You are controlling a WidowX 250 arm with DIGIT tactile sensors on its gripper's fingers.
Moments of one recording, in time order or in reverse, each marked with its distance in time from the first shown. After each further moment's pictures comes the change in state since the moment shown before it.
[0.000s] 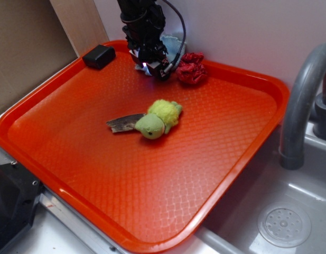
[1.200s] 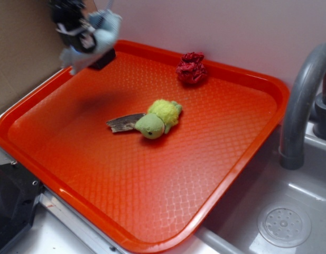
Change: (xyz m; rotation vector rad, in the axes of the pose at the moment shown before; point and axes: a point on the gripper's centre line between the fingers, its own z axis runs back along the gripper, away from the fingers) arm -0.093 0.025 0.132 -0.285 0.091 0.066
